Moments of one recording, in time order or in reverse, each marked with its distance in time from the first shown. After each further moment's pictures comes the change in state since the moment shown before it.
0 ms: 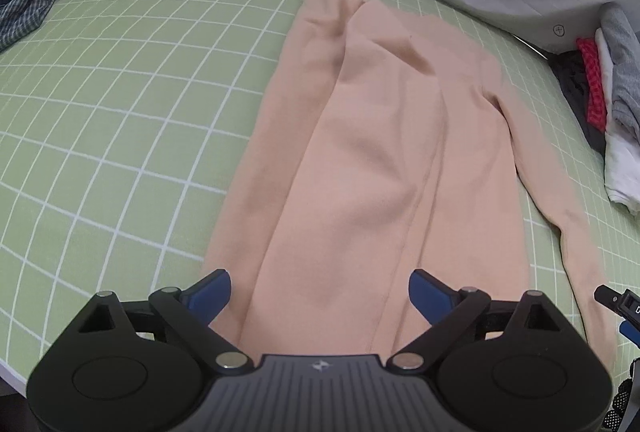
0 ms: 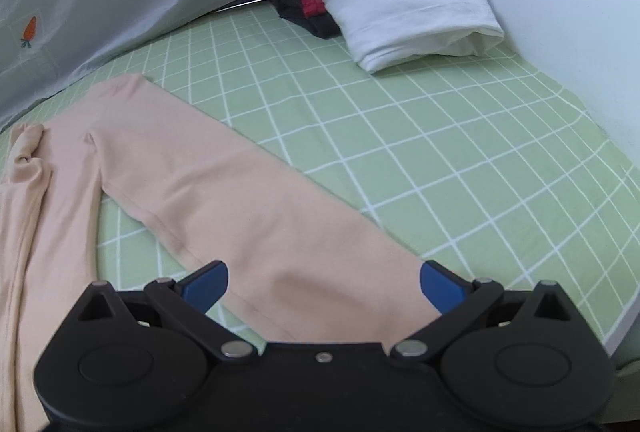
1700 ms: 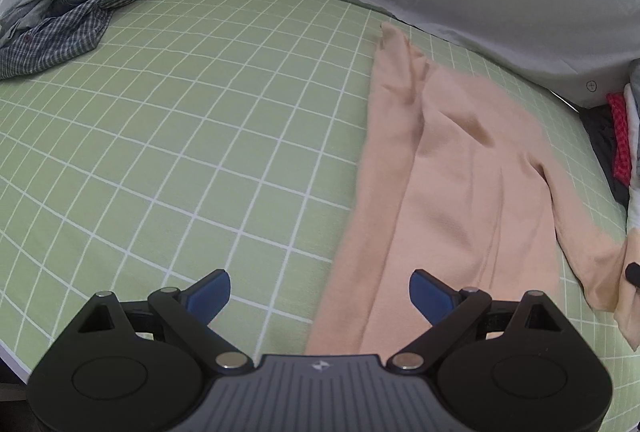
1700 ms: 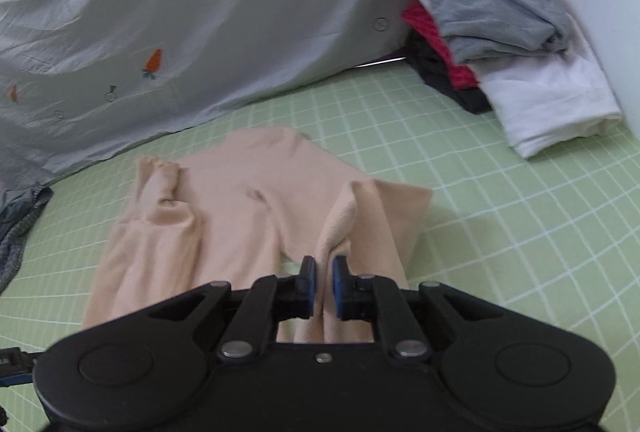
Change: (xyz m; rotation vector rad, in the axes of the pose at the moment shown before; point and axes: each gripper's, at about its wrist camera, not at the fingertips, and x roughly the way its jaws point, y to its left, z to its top) left arm -0.021 0.064 0.031 -0.050 -0.101 0.066; right arm -0.046 0.107 0.033 -0.076 -0.136 0.337
